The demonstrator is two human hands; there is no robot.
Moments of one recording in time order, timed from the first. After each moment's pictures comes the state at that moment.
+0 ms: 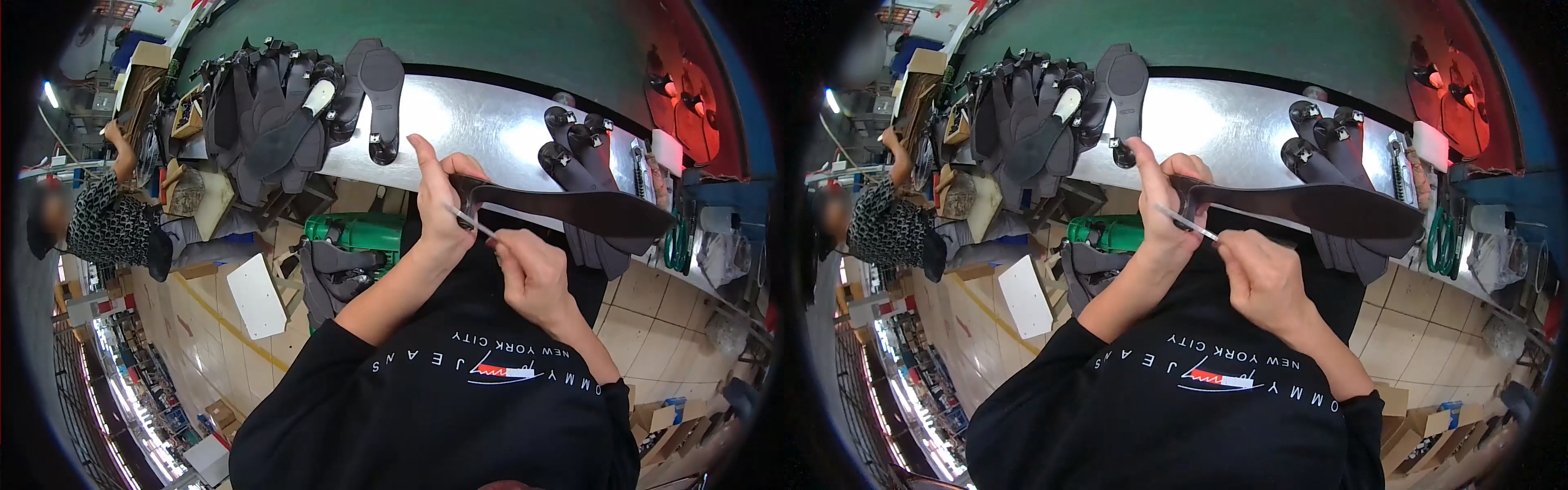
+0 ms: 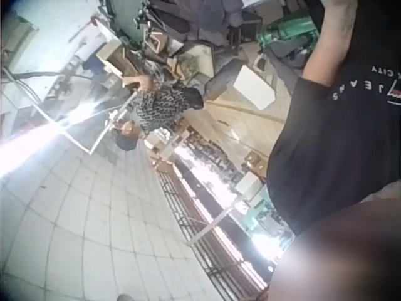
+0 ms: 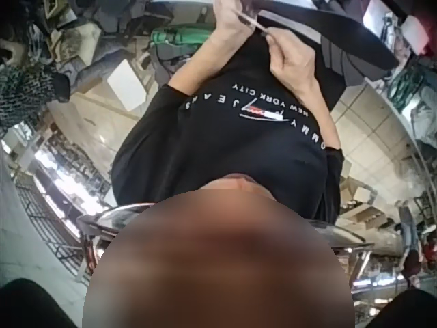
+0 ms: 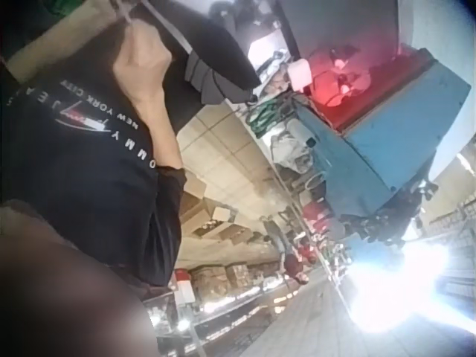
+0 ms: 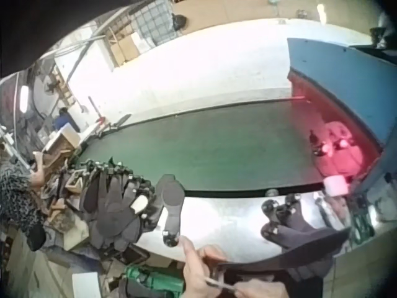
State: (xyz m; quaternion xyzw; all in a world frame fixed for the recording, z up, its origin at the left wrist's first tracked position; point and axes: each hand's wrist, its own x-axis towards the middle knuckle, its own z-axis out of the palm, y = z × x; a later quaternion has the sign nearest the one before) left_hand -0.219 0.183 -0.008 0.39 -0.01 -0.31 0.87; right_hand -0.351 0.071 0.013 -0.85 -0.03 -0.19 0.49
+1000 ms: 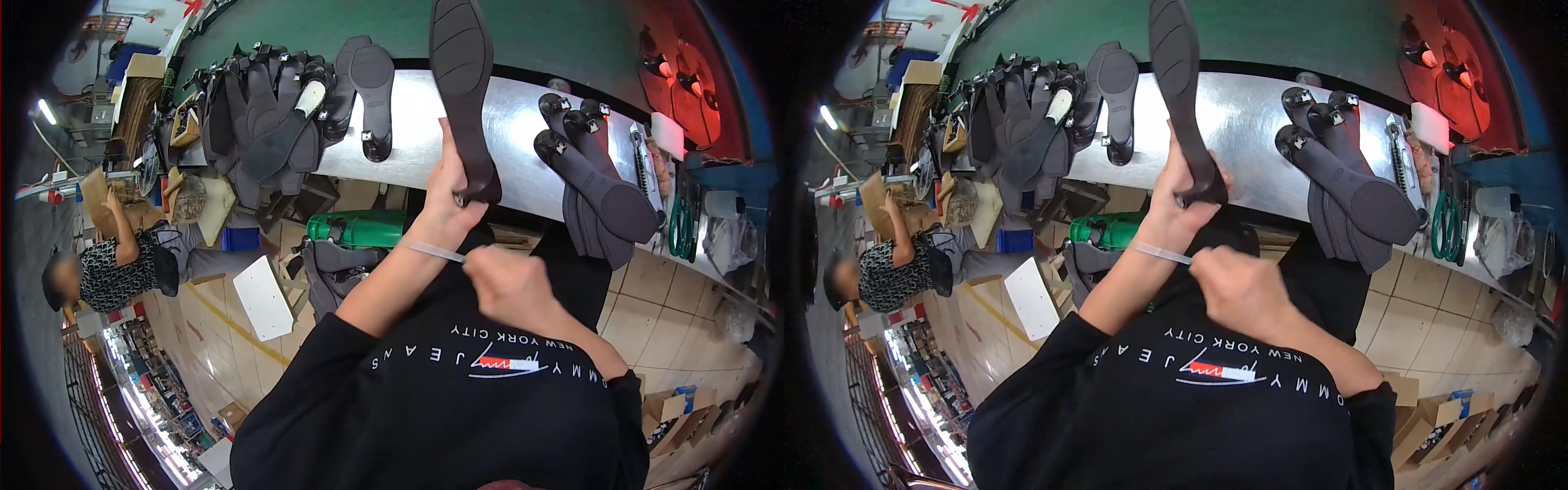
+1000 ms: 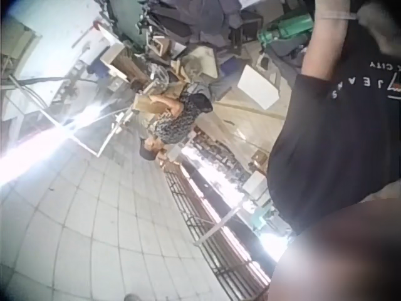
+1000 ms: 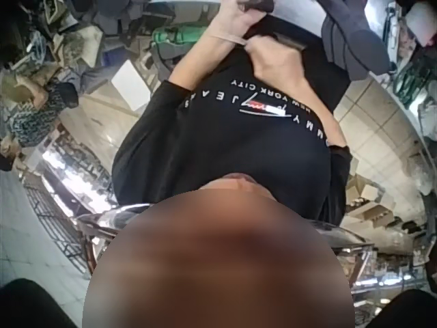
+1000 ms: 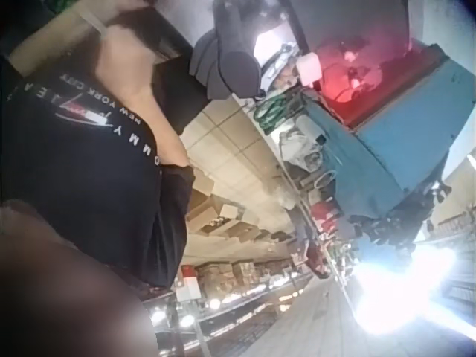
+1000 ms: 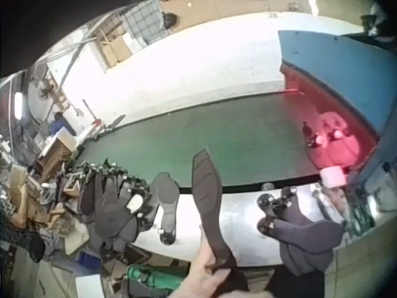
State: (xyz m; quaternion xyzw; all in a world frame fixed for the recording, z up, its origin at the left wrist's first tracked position) left_hand -0.211 0.158 -0.018 0.42 0.17 -0.37 0.81; right_hand -0.360 0.093 -0.002 -0.88 -0.06 -0.15 0.45
